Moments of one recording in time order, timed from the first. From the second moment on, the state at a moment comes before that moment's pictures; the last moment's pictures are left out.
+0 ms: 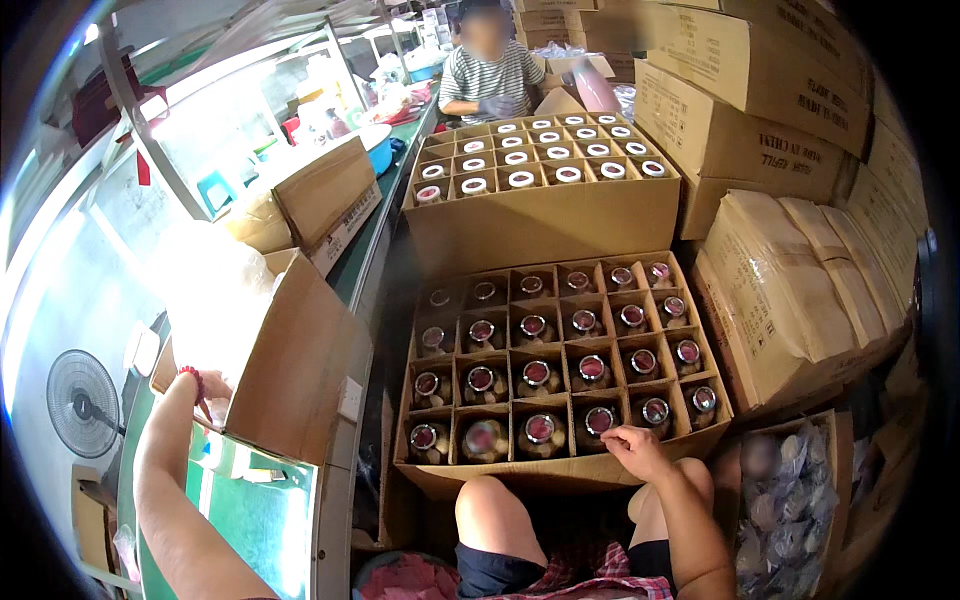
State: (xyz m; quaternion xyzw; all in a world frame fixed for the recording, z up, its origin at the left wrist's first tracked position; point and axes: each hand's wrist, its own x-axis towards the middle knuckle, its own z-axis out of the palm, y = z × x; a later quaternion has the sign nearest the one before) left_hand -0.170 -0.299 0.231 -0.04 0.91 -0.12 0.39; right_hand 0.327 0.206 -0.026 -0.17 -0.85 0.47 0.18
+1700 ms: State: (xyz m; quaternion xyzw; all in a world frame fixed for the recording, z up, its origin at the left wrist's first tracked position) left_hand -0.012 -0.204 0.309 0.37 0.56 0.73 -0.10; right_hand 0.308 0.162 0.043 0.00 -0.84 0.40 0.35
